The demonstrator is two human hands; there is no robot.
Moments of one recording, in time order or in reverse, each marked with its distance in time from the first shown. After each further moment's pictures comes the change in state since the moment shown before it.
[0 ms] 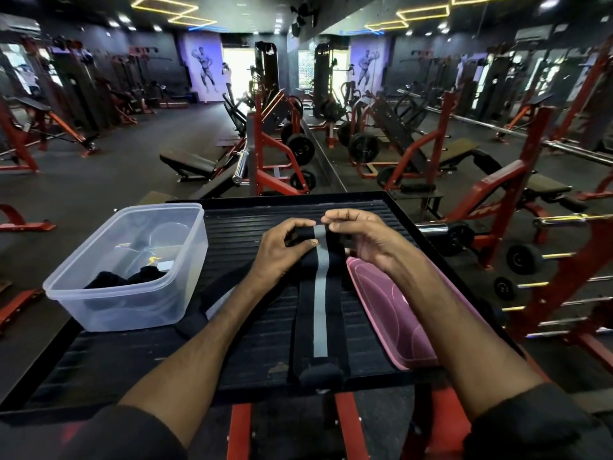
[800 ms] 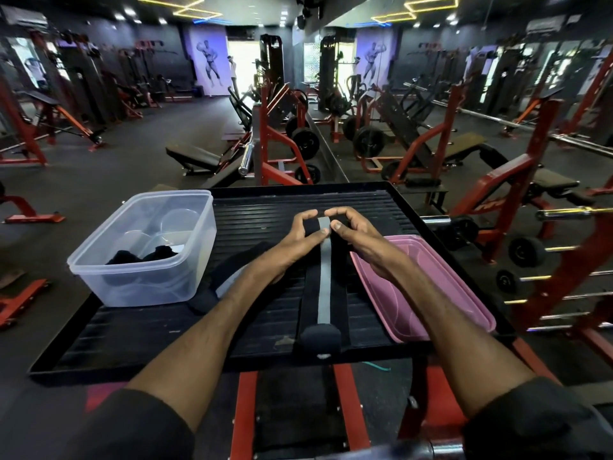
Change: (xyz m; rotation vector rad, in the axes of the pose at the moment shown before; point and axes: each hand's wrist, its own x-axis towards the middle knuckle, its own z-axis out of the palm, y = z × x) left_hand -0.019 0.023 0.007 -0.226 -0.313 -0.419; right_hand -0.029 0.030 0.012 -0.325 -0.043 -0.188
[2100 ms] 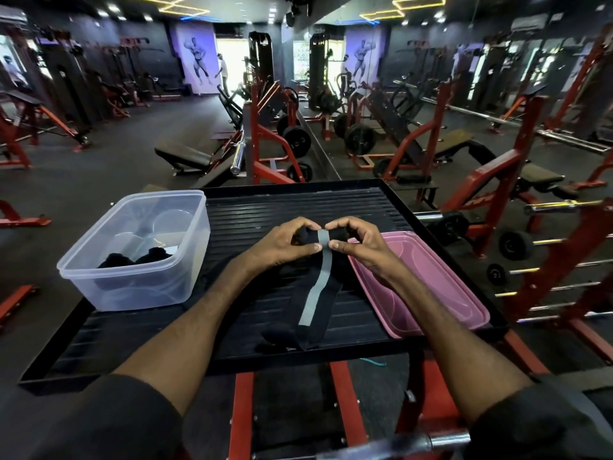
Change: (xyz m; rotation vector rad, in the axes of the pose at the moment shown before) left_hand 0.011 -0.012 -0.034 0.460 -0.103 0.209; right_hand -0.013 0.022 -0.007 -0.090 0.096 -0.218
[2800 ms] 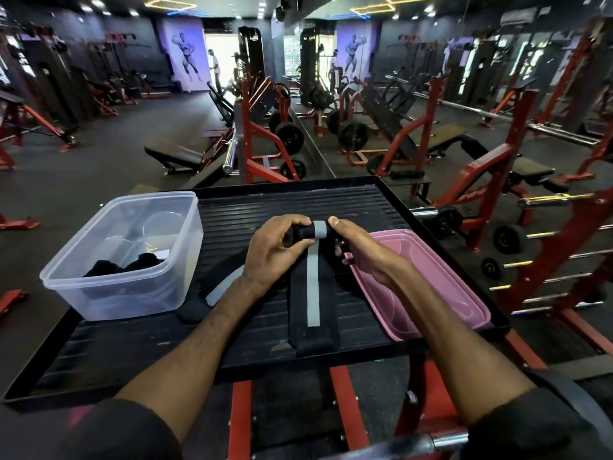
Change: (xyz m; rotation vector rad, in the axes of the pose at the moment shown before) left_hand -0.012 -0.004 0.023 0.107 0.583 0.392; right_hand 0.010 -0.006 0.007 0.161 -0.048 0.462
